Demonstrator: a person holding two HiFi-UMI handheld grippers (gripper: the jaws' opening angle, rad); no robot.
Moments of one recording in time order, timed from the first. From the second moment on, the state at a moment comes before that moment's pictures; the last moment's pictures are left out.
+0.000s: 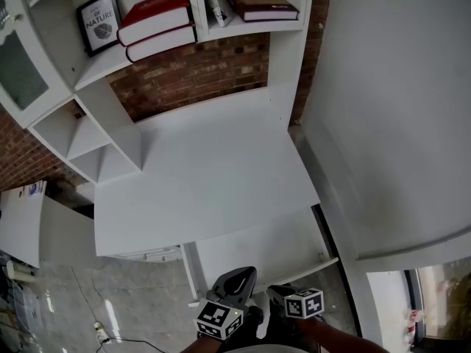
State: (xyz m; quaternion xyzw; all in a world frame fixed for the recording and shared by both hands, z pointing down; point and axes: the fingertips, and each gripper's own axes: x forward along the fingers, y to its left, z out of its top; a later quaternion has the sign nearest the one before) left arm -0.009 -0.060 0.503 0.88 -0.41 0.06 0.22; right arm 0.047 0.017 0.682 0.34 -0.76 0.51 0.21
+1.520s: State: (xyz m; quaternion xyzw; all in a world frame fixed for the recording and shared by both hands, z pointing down) left arm -0.054 -0.107 0.334 0.88 -0.45 -0.04 0.13; right arm 0.010 -0.127 0.355 0.40 -0.90 0.15 0.04
